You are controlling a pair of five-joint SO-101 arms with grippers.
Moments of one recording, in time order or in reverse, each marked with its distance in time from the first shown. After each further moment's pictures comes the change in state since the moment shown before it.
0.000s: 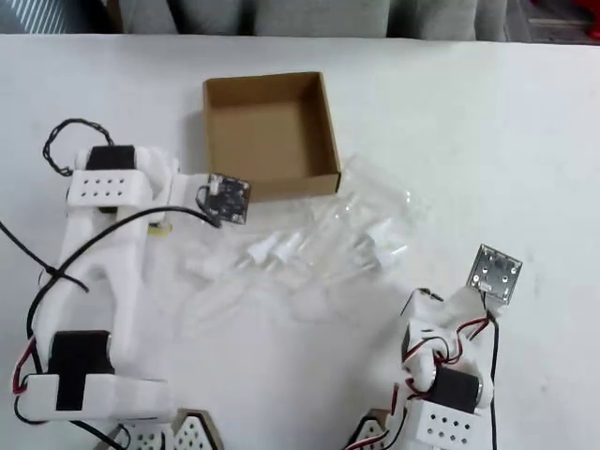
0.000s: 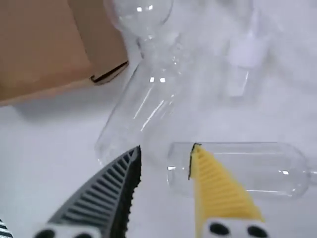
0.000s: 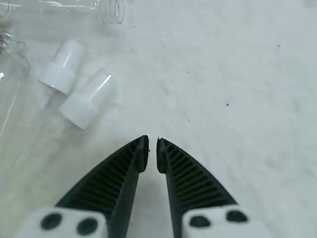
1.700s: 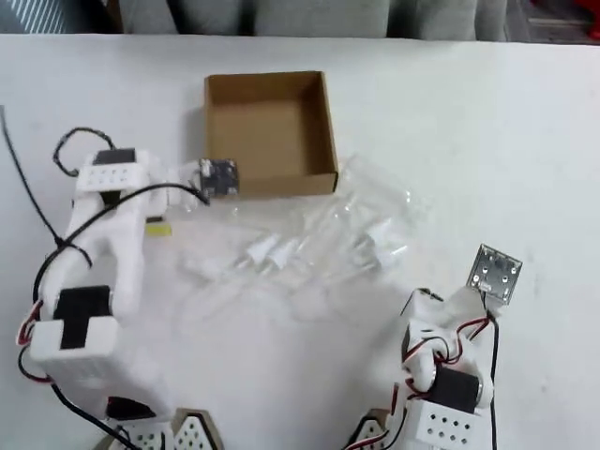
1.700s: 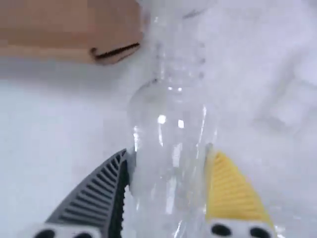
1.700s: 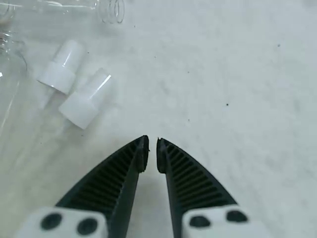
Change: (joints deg) left arm -4.1 14.0 -4.0 -8.6 16.6; right arm 0.0 0.0 0.0 0.0 0.0
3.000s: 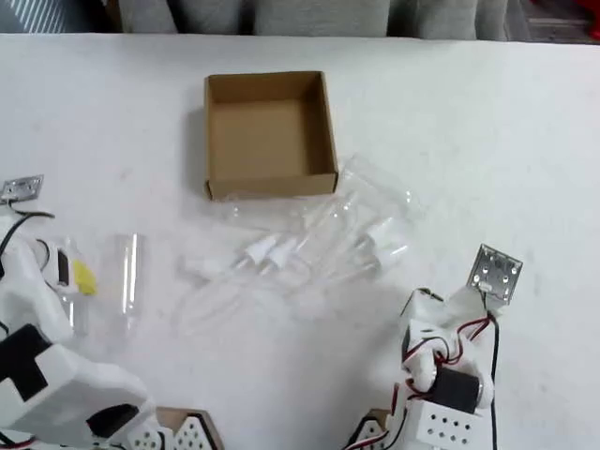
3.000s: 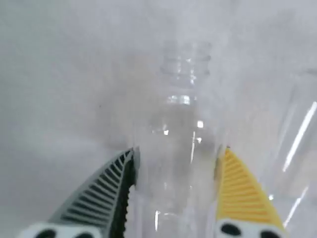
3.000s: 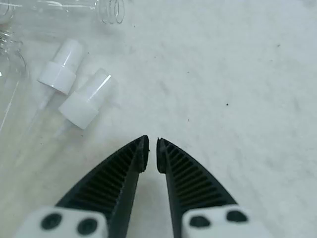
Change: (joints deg) left arm -34.3 -5.8 17.2 0.2 58.7; right arm 0.0 0.0 0.0 0.0 0.0
